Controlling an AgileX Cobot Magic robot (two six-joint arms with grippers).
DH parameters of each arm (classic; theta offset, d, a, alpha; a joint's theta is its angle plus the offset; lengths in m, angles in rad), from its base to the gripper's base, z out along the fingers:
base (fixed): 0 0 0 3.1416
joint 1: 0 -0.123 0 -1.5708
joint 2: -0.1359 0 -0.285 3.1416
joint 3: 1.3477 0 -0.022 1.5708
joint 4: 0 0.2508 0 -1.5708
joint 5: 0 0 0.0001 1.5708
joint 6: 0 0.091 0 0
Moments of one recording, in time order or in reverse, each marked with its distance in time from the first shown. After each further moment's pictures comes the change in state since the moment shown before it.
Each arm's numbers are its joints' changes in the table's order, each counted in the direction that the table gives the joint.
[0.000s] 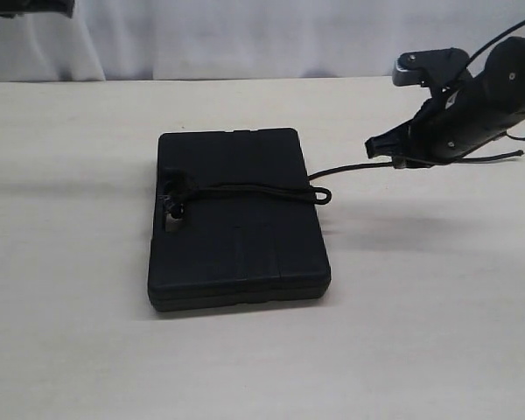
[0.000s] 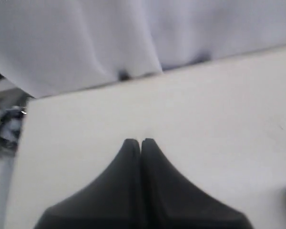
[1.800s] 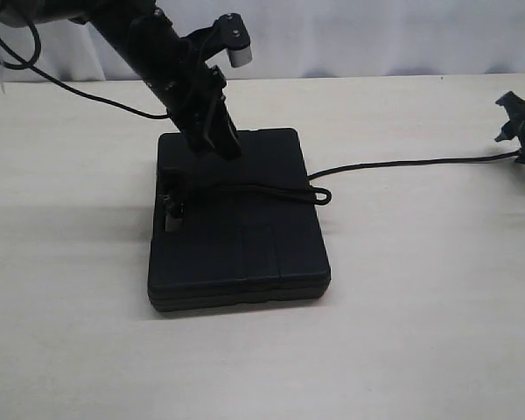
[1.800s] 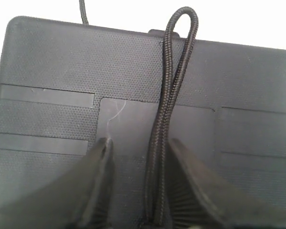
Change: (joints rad) left arm 0.235 -0.306 -0.210 -0.899 0.448 1.342; right arm 0.510 -0.498 -0.391 0.611 -0.175 0.025
